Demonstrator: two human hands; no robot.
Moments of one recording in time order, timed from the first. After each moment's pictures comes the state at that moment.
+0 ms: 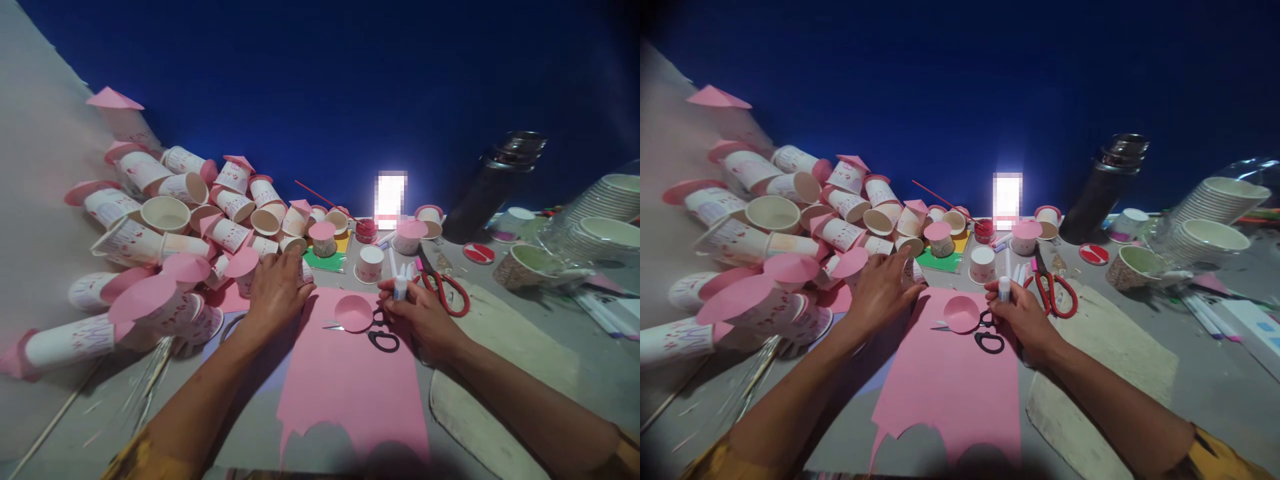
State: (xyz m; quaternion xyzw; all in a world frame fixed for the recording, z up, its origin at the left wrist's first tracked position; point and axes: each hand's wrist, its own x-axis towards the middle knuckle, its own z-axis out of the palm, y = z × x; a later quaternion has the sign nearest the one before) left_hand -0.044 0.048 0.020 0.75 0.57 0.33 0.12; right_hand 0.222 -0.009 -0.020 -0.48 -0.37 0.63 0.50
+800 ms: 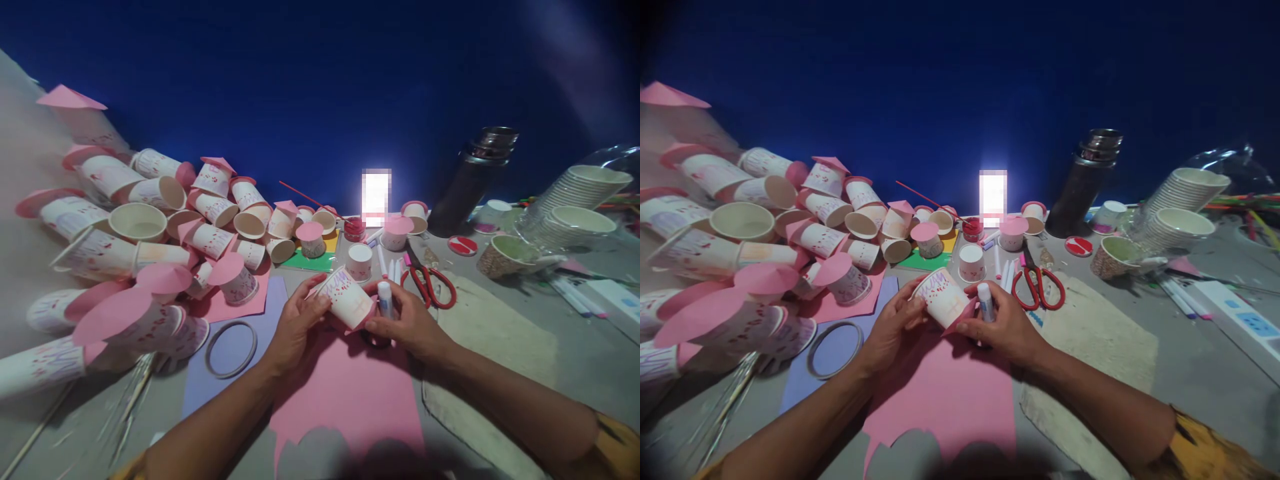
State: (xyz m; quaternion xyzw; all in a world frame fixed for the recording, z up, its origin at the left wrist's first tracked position) left_hand 0.010 -0.006 0.009 0.31 0.33 0.49 0.74; right_hand 0.213 -0.026 -0.006 -0.47 -0.48 0.59 0.44
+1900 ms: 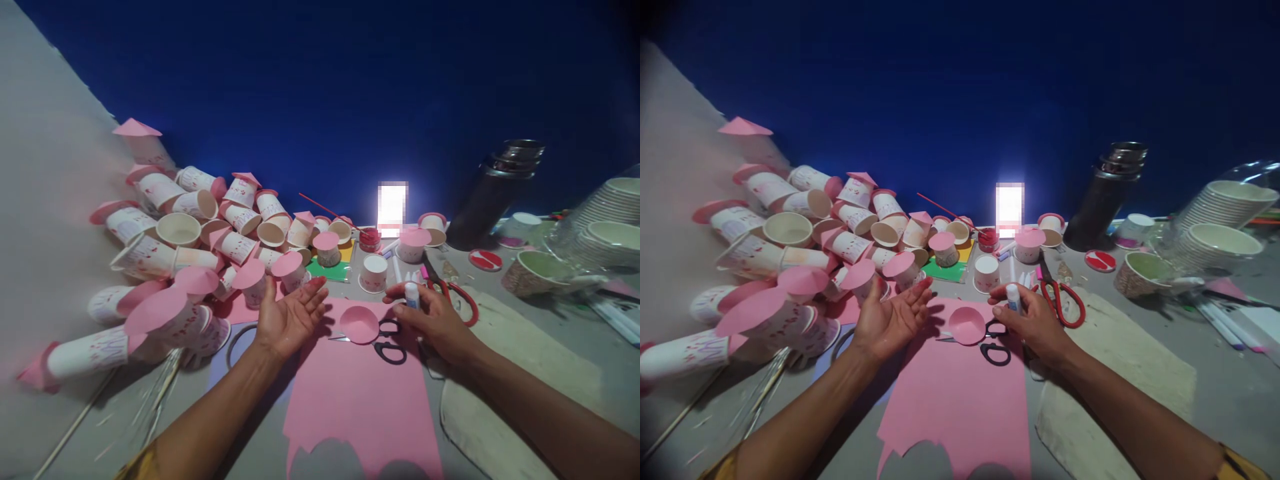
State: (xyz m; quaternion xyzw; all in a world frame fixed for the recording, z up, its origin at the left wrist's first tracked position) left_hand -0.034 0.029 0.021 0.06 0.35 0.52 0.78; right_hand 0.235 -0.009 -0.010 -0.50 -0.46 0.58 0.46
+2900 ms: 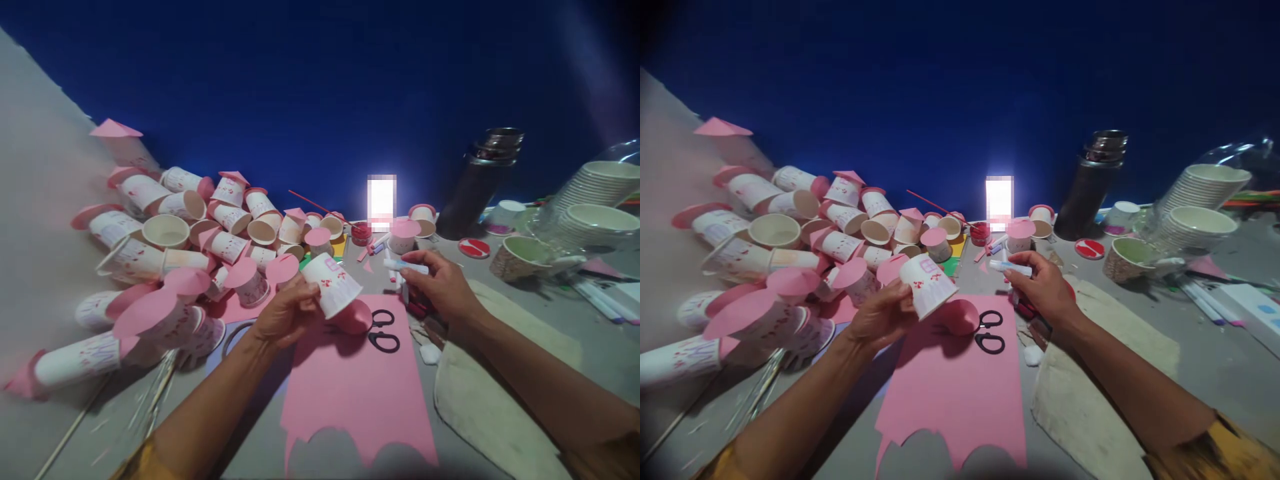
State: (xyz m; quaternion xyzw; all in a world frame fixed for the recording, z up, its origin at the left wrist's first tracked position) left_hand -0.015 0.024 0.041 0.32 0.32 0.46 0.77; right_hand 0.263 0.017 -0.008 -0.54 -0.45 0.47 0.54
